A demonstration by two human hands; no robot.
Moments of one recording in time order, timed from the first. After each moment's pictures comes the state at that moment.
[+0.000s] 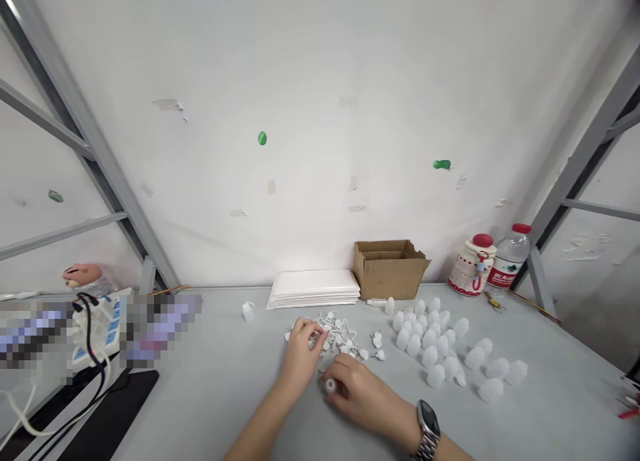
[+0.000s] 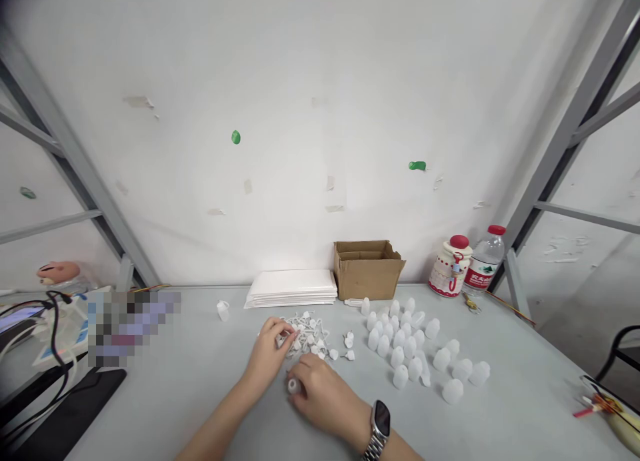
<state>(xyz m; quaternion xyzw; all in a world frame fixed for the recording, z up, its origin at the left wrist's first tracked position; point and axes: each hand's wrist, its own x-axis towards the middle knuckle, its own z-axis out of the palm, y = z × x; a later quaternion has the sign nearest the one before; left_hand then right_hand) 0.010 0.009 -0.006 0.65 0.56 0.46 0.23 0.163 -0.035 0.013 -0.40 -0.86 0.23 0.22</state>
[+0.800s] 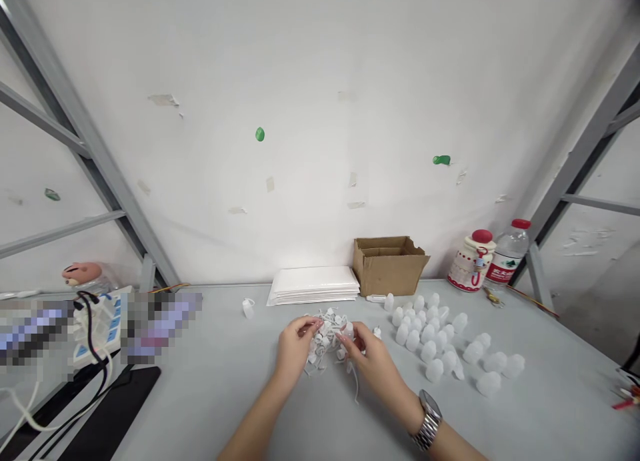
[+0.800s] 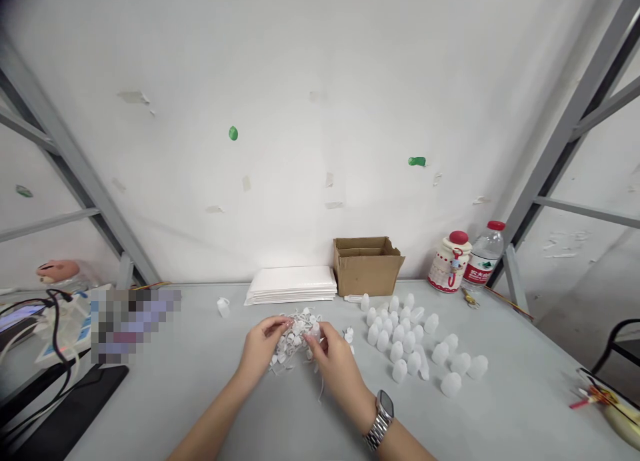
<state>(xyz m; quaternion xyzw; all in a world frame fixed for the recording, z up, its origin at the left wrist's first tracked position) 0.005 0.014 -0.001 0.50 0.54 0.55 0.40 0.169 -0.013 0.009 -0.52 -0.68 0.33 0.40</state>
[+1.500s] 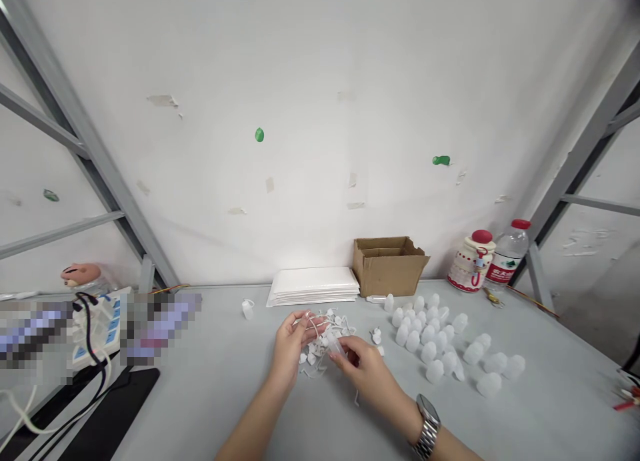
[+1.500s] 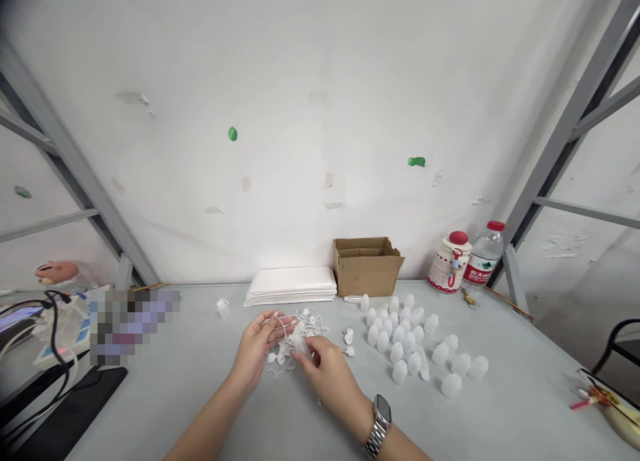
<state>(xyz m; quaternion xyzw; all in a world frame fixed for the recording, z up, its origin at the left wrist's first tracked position) 0.006 0.004 0.018 0.35 0.46 0.58 0.57 0.161 -0.023 0.016 -0.50 -0.72 0.31 0.35</state>
